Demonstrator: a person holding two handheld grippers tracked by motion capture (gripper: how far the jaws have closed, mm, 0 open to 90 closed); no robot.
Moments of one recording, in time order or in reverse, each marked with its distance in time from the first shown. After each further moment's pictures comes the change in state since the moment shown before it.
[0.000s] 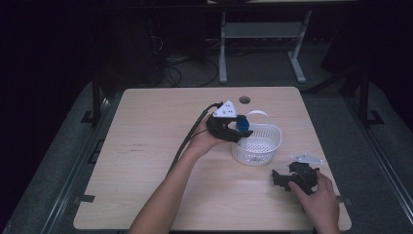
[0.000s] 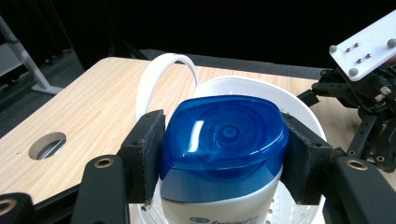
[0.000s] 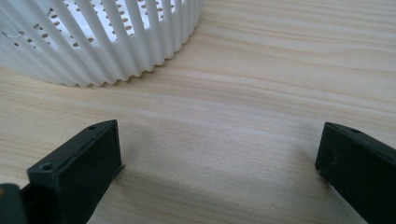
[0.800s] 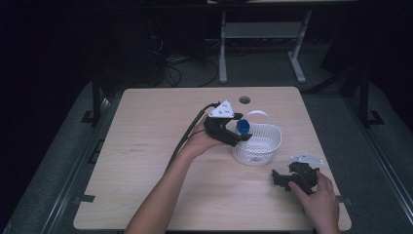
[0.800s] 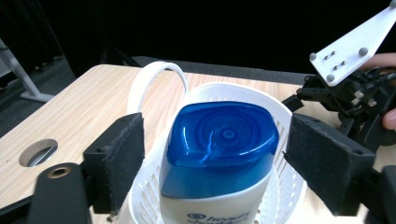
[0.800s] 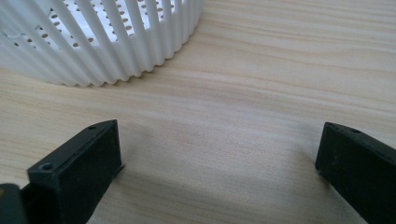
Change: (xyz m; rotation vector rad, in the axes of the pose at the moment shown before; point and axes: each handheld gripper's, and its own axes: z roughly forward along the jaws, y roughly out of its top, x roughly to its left) left arm -0.001 0.001 -0.013 -0.024 -0.030 0.000; right arm 0.000 0.000 0.000 0.000 0.000 0.000
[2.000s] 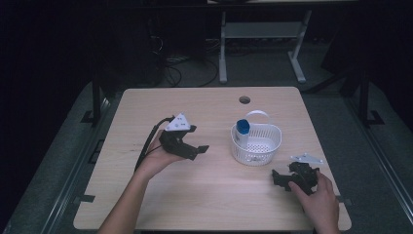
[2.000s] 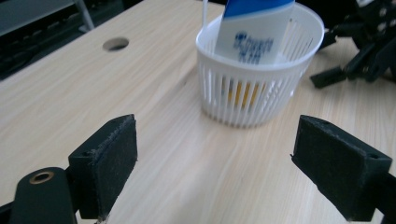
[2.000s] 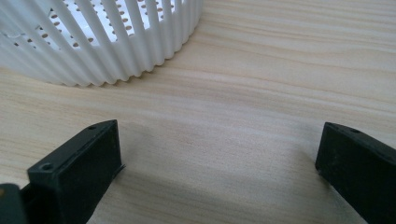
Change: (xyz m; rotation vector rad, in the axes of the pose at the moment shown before) left arm -0.016 -0.063 -0.112 0.161 0.209 -0.147; right arm 0.000 0.000 0.000 0.000 0.001 -0.001
